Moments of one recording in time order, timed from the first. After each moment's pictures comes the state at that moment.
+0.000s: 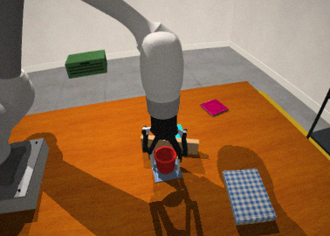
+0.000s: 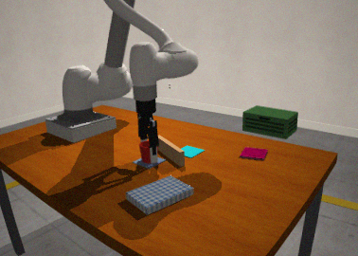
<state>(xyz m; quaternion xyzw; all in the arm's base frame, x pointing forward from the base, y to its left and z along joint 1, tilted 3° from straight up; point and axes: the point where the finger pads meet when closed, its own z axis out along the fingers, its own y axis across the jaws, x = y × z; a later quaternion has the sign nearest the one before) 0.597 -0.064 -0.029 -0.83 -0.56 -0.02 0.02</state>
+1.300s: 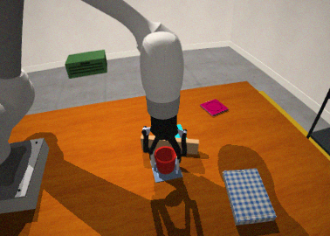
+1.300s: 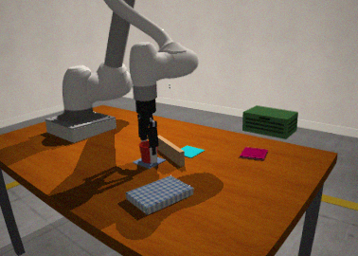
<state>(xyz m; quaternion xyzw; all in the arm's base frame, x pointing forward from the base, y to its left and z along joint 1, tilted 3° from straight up) 0.597 -0.064 -0.029 -0.83 -0.56 -0.02 0.02</state>
